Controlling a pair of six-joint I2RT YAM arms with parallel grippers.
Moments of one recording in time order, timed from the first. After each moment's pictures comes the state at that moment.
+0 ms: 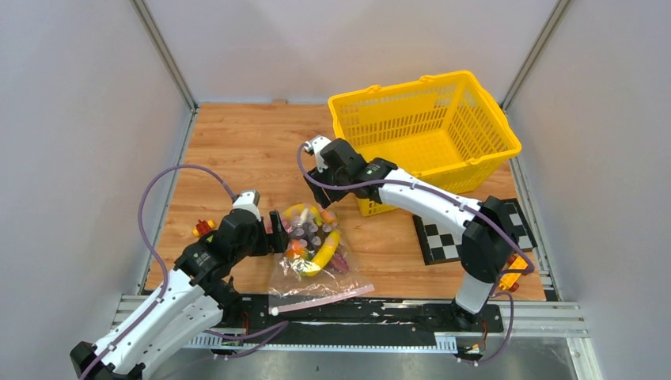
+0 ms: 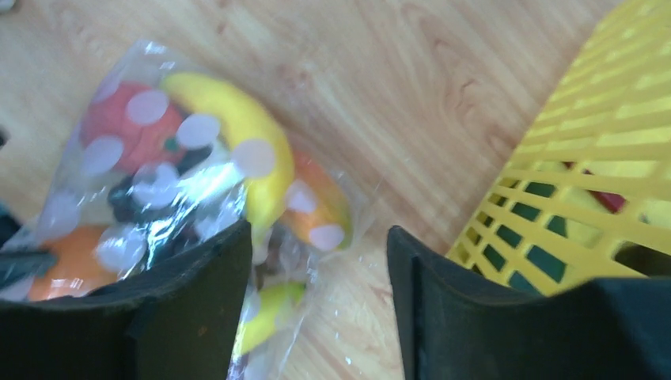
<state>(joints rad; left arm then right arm) -0.63 0.58 0.56 -0.71 -0.18 -0.64 0.89 1.77 1.51 -0.52 0.07 0.11</state>
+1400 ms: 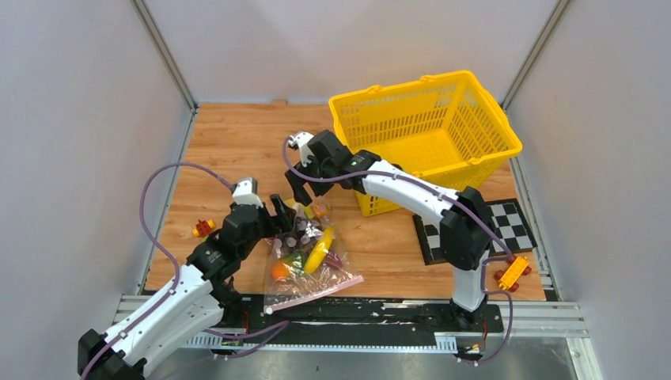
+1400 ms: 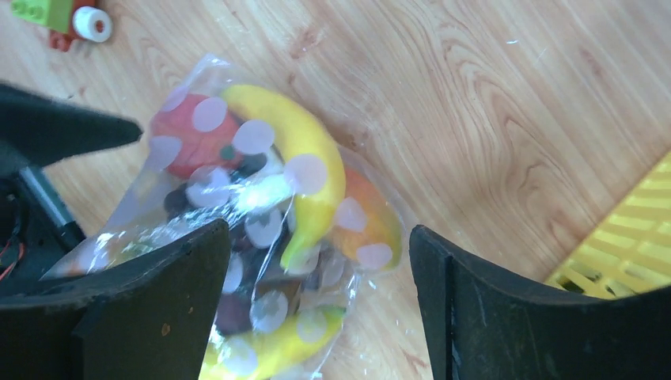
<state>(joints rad) -0.62 0.63 0.42 -0.26 -0.30 -0.64 0.88 1.94 1.67 -0.49 -0.14 0.10</state>
